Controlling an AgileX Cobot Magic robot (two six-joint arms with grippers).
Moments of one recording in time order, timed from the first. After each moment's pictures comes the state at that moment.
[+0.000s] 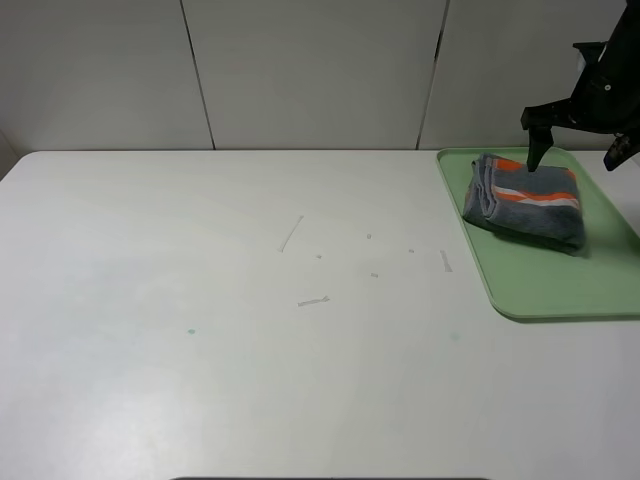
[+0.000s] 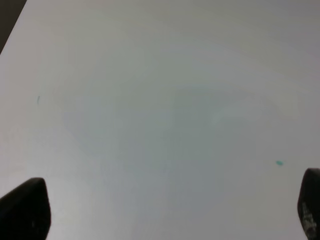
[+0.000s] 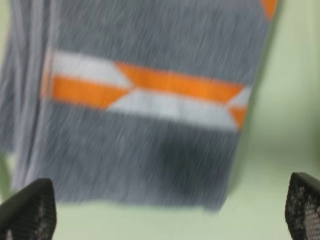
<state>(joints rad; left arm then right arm) -0.02 -0.01 -0.49 0.10 1.05 -0.14 -0.05 2.00 -1.62 -0.10 1.06 0.08</state>
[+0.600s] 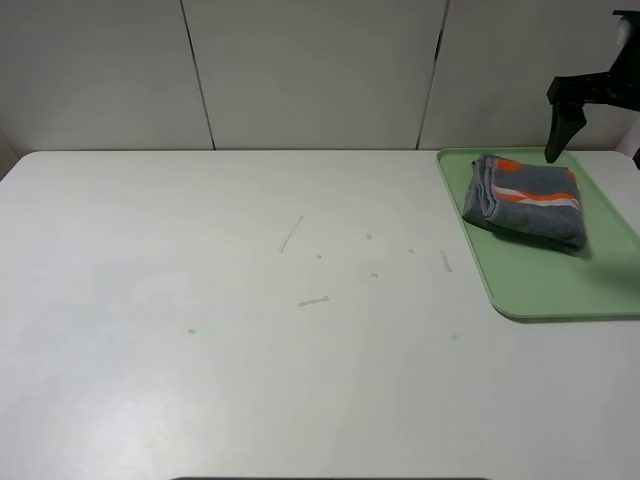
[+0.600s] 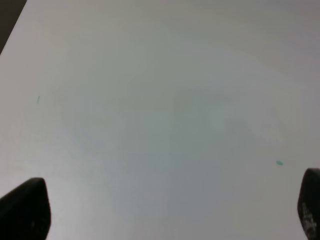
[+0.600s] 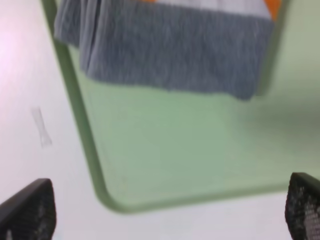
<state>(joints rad) -0.02 -0.01 -0.49 0.10 1.05 -0.14 -0.05 1.76 -1.49 0.00 1.21 0.06</state>
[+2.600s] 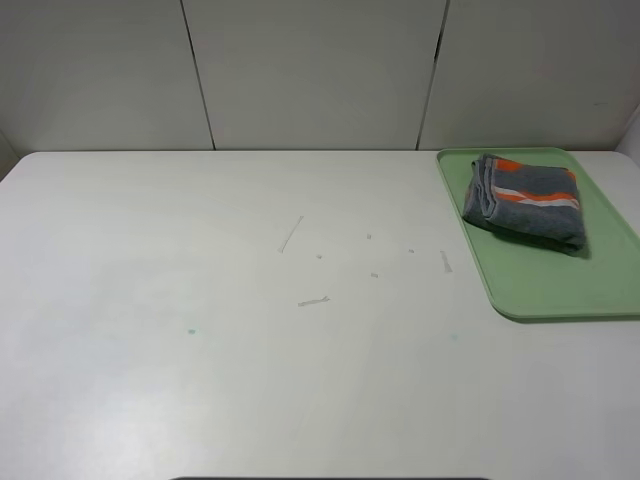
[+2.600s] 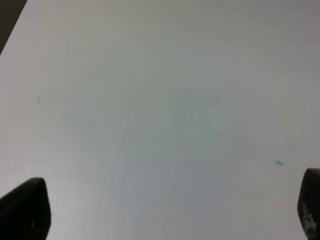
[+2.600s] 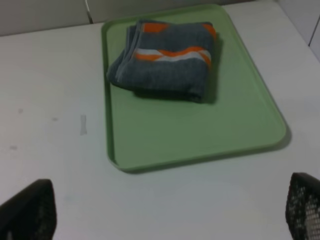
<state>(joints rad) -0.02 -0.01 -0.49 0.10 1.05 -0.14 -0.05 -0.01 -0.53 -0.02 1.10 0.06</state>
